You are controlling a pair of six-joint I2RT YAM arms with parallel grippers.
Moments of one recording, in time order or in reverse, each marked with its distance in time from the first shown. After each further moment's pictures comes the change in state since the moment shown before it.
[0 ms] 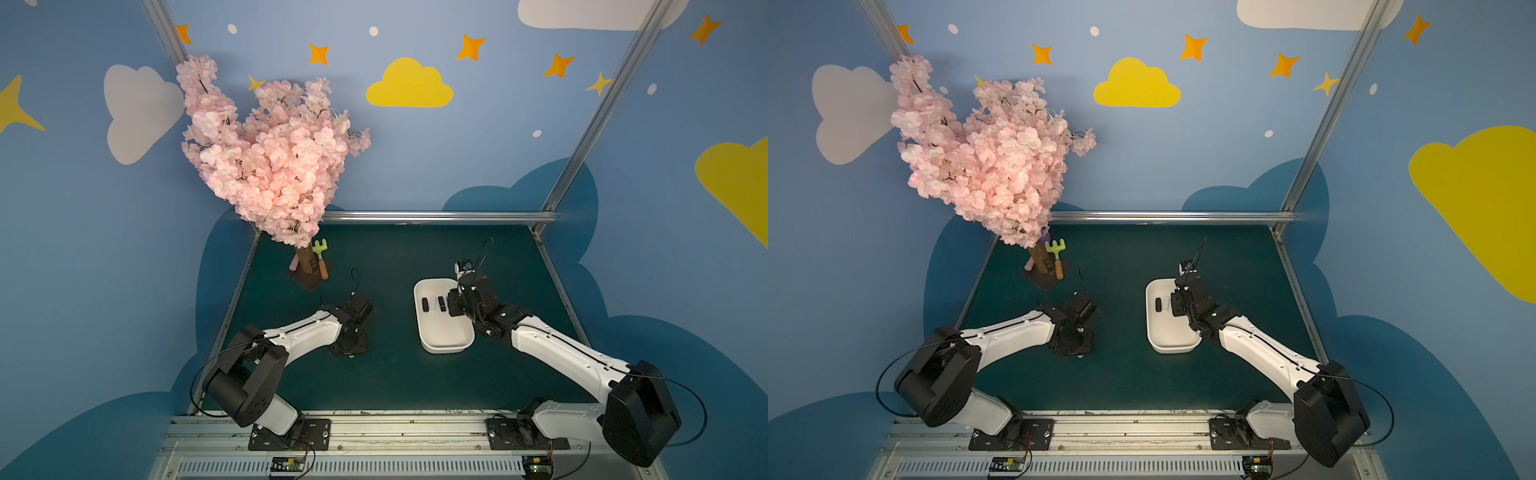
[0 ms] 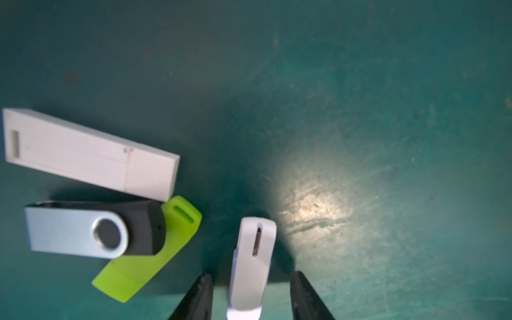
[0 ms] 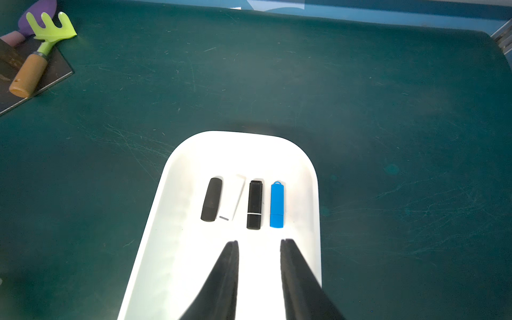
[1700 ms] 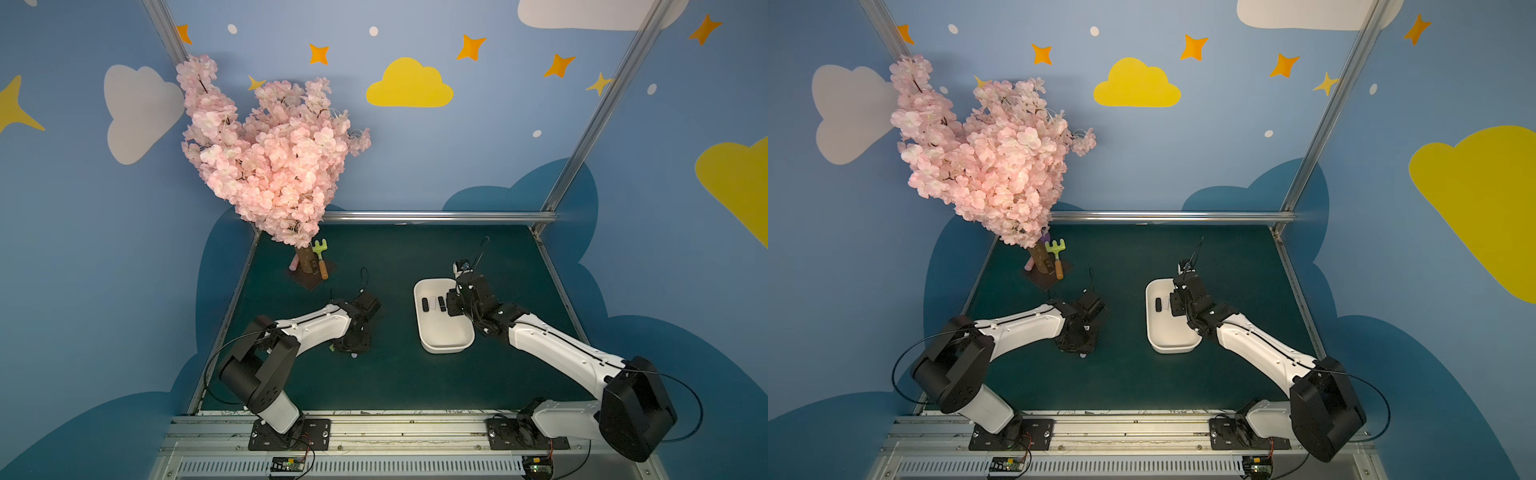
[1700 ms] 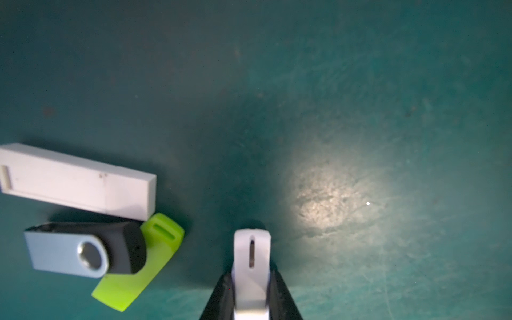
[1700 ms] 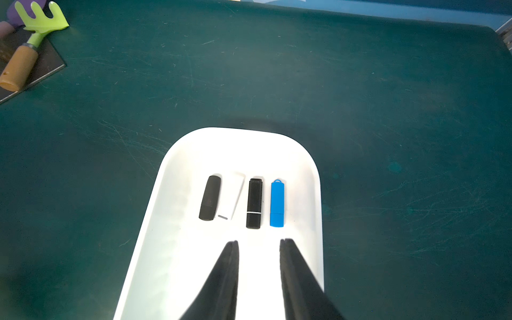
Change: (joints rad) left arm -0.030 0.084 0.085 -0.063 -0.037 0.043; right arm 0.000 0.028 0.013 -0.008 0.000 0.000
